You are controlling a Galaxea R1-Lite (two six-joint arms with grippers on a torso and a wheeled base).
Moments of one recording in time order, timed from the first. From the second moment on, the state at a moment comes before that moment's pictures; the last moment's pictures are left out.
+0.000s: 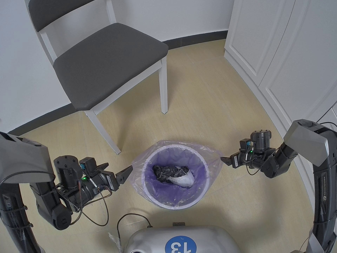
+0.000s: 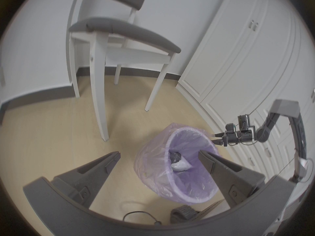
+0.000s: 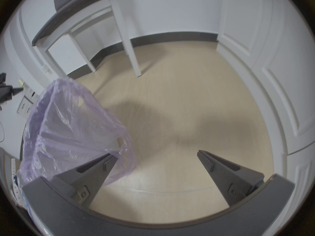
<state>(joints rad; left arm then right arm) -0.30 2.14 -0.31 -1.55 -0.17 -0.27 0.16 2.43 -1.06 -0.88 0.12 -0.12</state>
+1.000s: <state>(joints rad) -0.24 2.37 -0.44 -1.55 -0.24 -0.52 0.21 2.44 -1.01 -0.95 0.05 -0.11</state>
